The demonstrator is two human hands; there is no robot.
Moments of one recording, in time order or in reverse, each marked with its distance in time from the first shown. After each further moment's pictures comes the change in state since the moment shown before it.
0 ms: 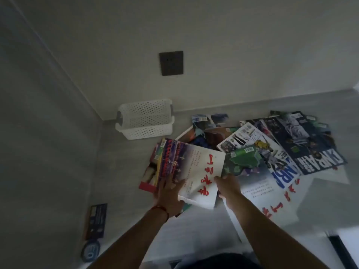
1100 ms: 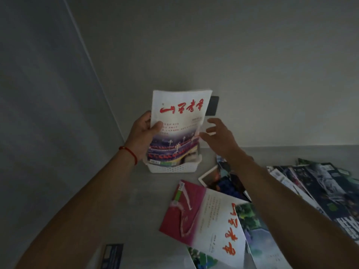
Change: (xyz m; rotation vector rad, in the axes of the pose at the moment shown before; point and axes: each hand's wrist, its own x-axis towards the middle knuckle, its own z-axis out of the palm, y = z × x) left_hand 0.060 -0.065 -0.321 -1.162 0.583 0.406; right_hand 0.014 -0.290 0.042 -0.136 -0.037 -0.751
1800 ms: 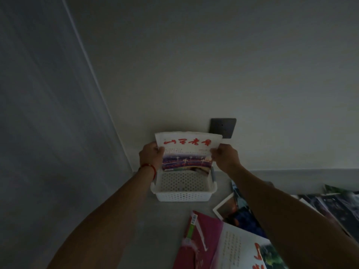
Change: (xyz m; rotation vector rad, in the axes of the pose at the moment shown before) left_hand 0.087 -0.074 -0.023 0.732 0.308 -0.174; right_hand 0.095 0.028 0.048 -0.183 0.066 0.094
